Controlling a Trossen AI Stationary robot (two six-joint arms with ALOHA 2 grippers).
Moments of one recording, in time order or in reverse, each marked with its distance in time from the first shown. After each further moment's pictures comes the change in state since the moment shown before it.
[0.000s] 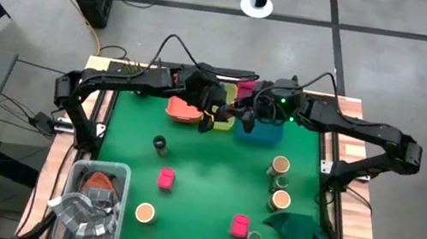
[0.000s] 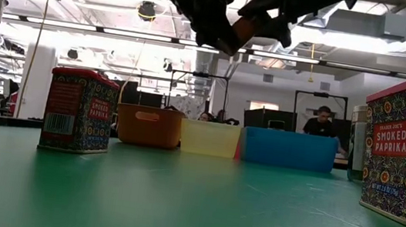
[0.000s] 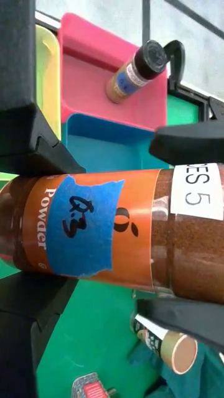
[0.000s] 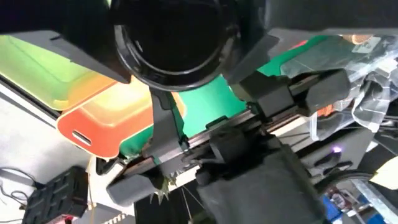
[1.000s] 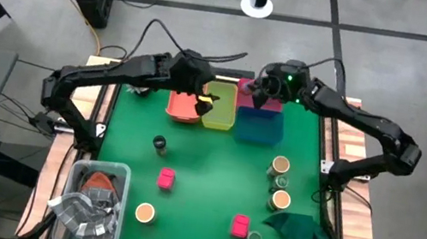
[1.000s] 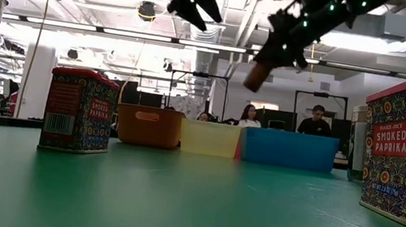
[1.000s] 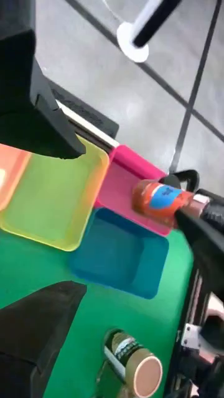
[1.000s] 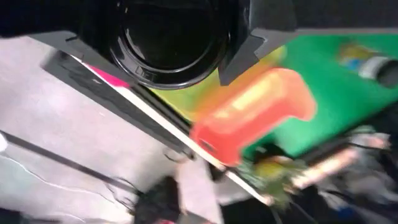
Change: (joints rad) left arm -0.020 -0.121 0.131 -0.250 -0.425 -0.220; right arm -0.271 0.034 0.000 -0.104 0.088 -0.144
